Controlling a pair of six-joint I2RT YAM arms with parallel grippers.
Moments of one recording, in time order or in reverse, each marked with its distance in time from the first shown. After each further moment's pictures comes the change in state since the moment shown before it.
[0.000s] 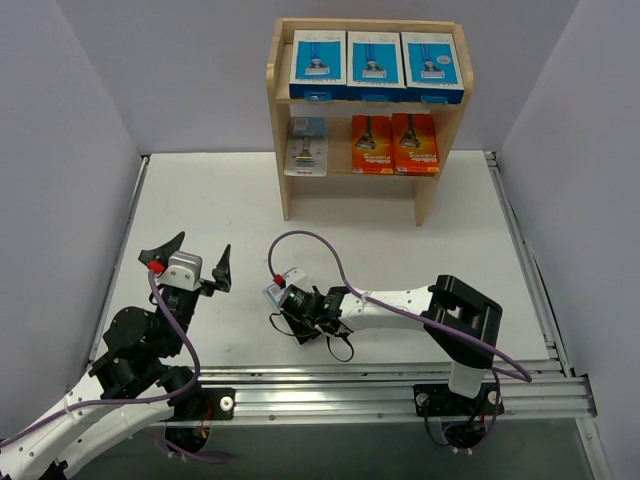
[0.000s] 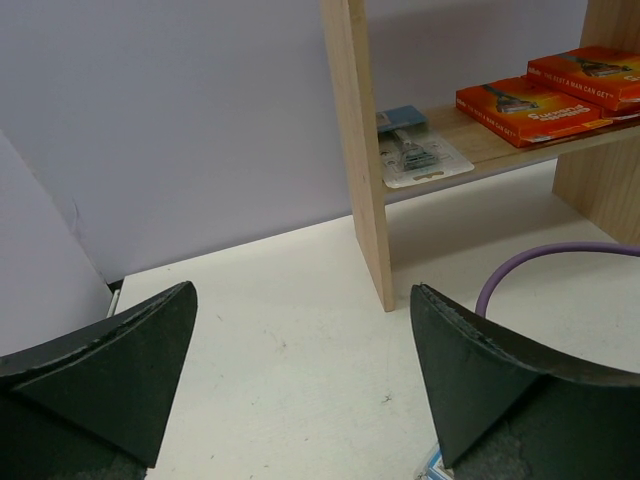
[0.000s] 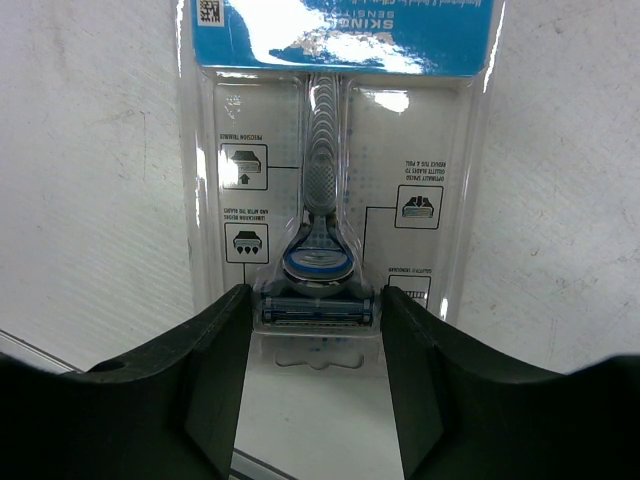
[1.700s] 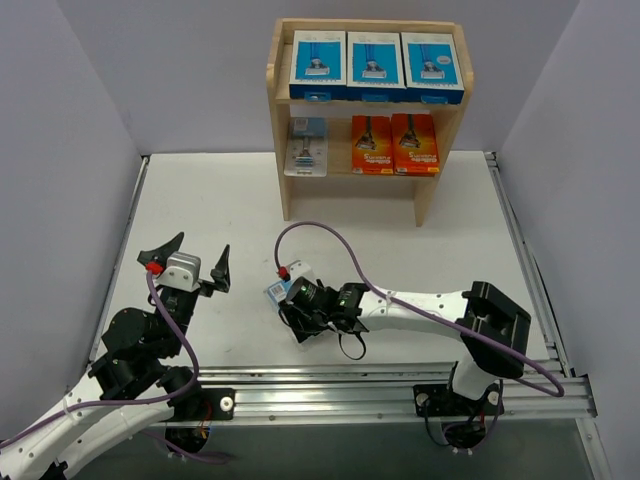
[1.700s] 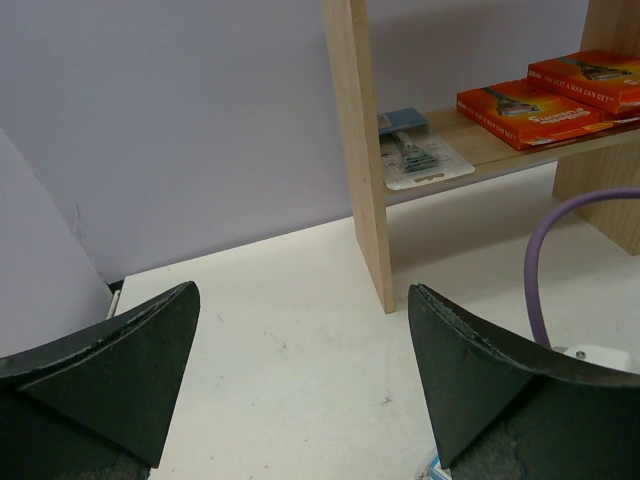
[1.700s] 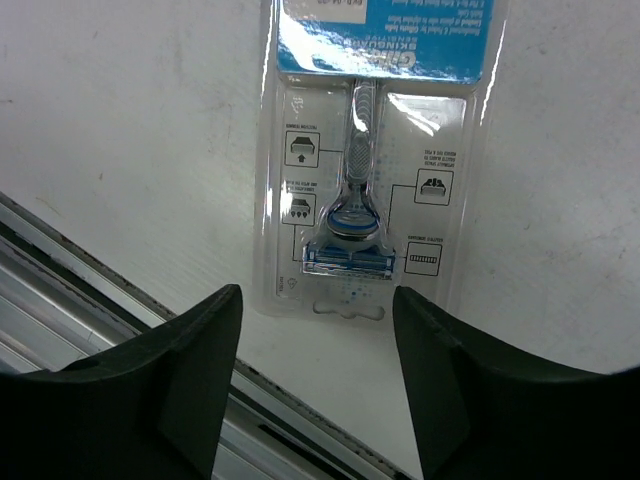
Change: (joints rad) left arm 0.000 -0.006 0.000 0.001 -0.001 -0.002; right arm -0.006 -0.163 -0.015 -0.024 -0.064 -0.003
